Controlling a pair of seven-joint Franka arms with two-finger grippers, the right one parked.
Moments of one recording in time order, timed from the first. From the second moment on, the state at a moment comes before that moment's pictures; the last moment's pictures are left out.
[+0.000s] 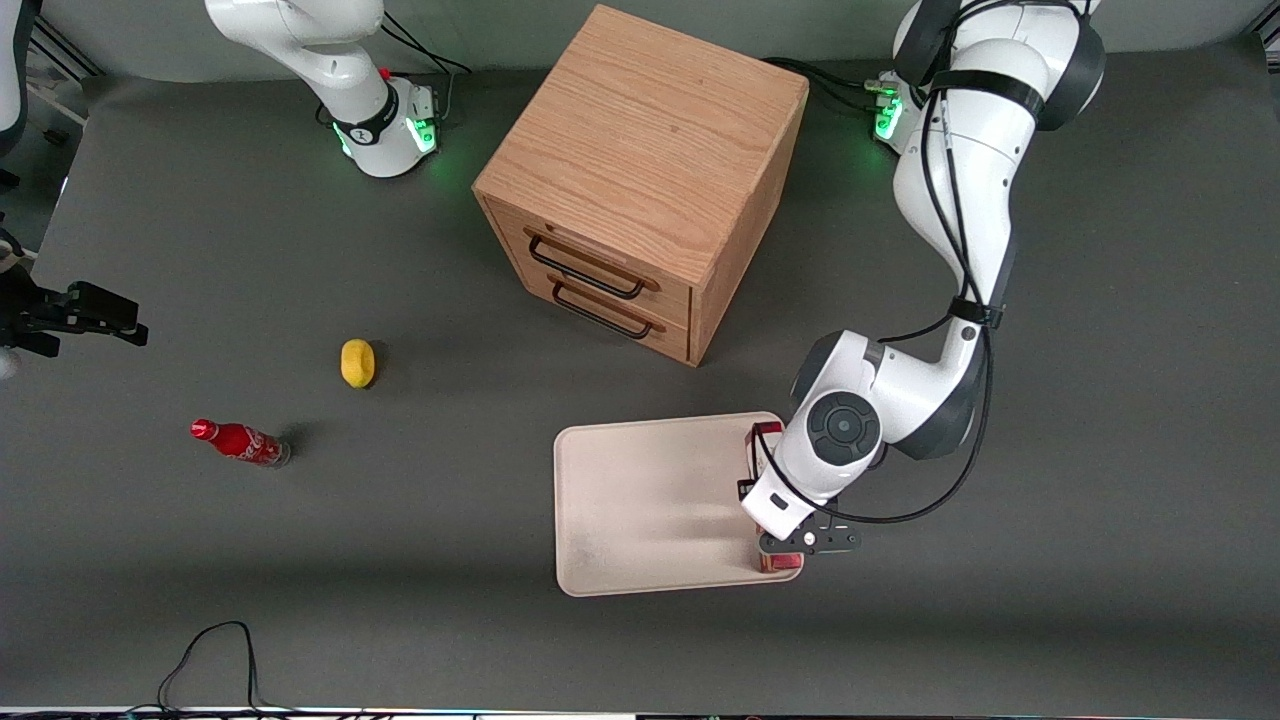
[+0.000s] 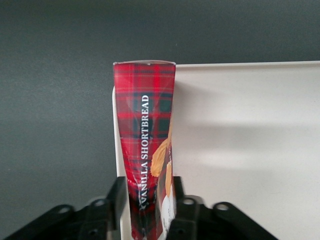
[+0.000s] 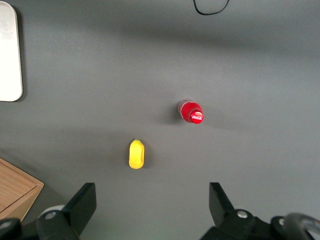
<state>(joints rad) -0.41 0.91 -0.06 -1.14 0.05 2.13 -0.52</state>
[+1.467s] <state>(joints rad) -0.32 0.24 -0.06 -1.35 0.05 1.54 -0.40</state>
